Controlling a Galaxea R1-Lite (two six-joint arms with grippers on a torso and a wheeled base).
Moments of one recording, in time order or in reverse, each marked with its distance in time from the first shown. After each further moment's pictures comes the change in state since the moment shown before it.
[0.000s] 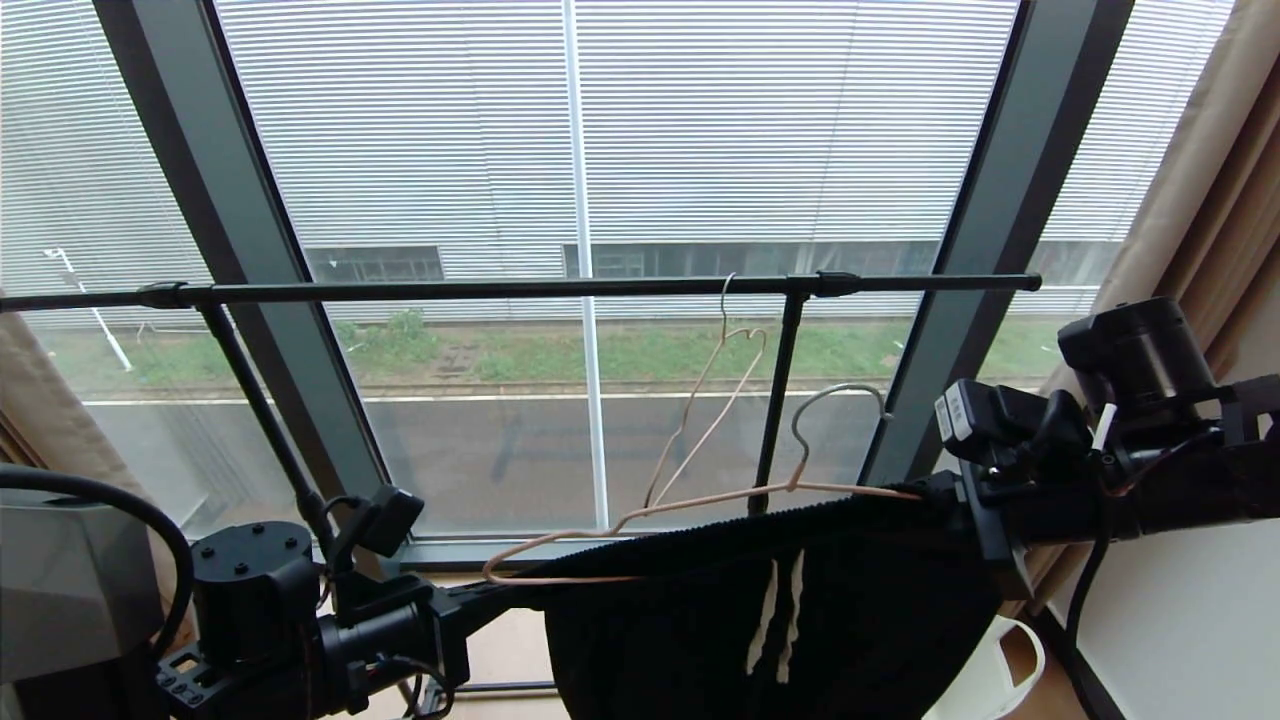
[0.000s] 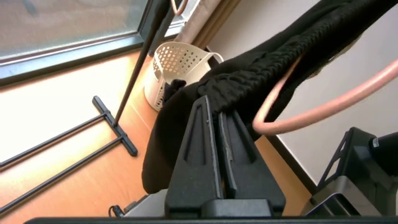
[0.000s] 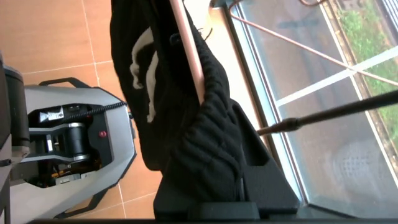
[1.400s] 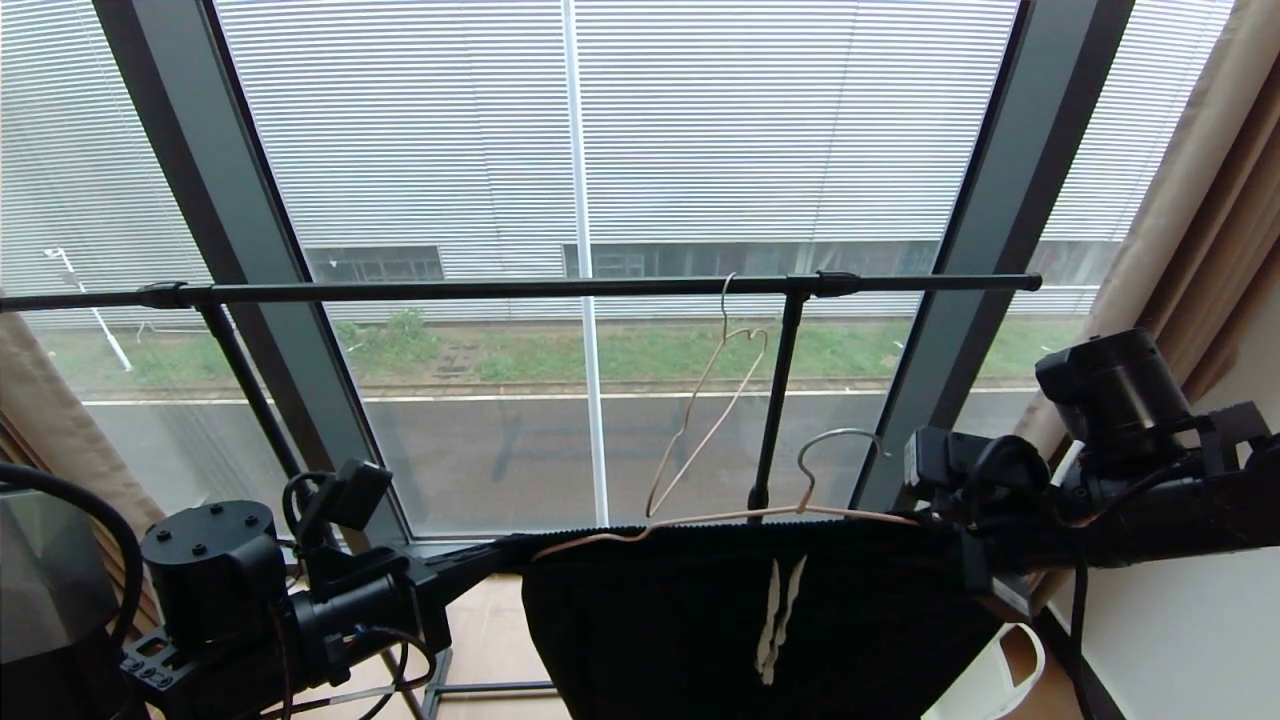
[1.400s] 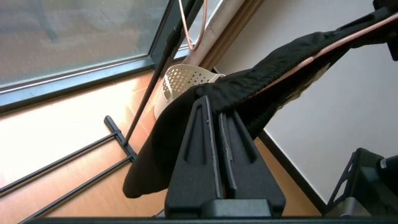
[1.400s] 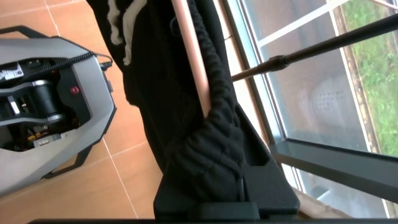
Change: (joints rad) left arm 0.055 -0.055 -0.021 0.000 -0.004 -0.002; right arm 0.036 0.014 0.053 0.000 -0.303 -0.020
